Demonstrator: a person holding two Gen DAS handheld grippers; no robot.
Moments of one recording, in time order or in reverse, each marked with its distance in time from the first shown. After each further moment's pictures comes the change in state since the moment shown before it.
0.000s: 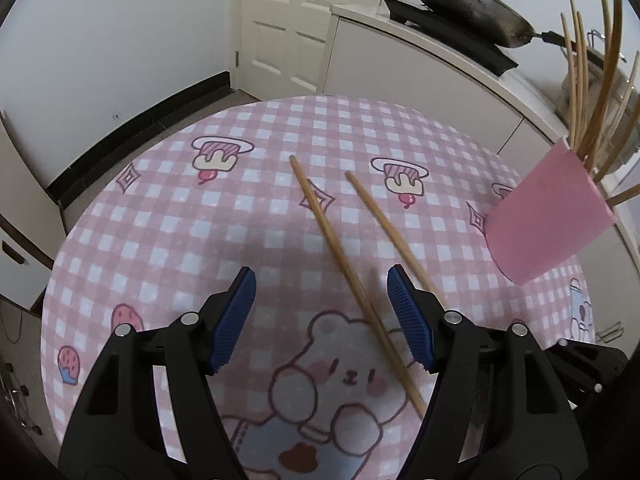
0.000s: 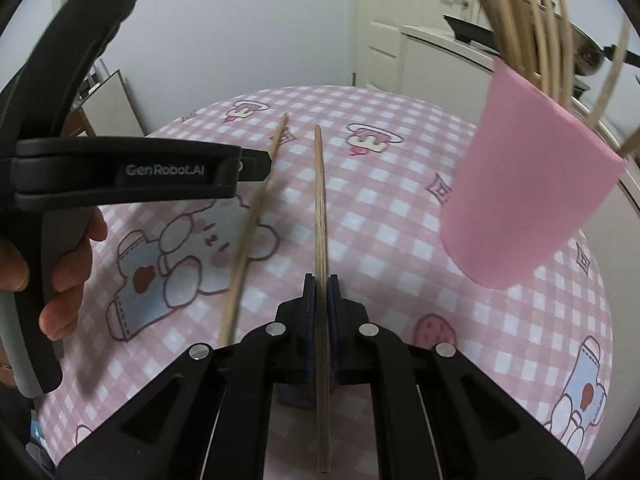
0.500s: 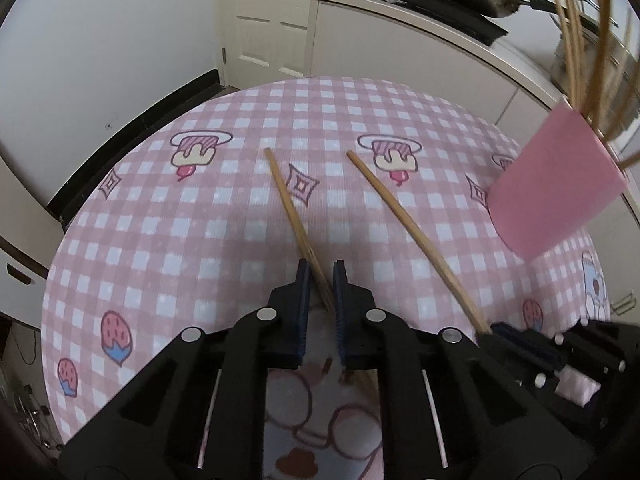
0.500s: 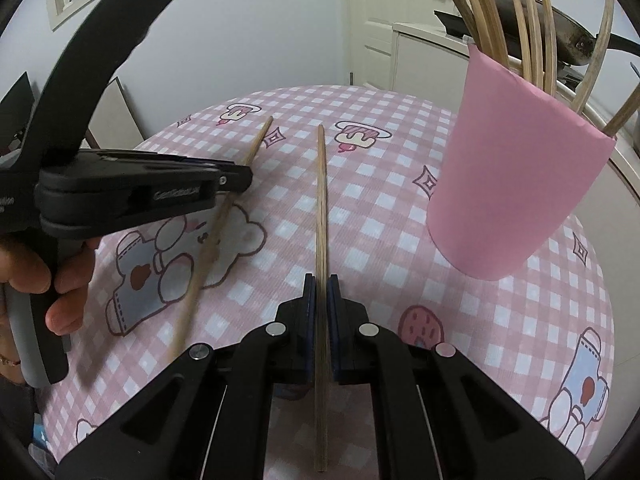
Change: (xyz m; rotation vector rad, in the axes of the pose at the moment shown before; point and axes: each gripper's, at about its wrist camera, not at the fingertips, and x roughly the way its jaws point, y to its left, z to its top) left arm 0.009 -0.009 -0.008 0.092 0.044 0.005; right arm -0.003 -0.009 -0.001 0.019 0.003 0.024
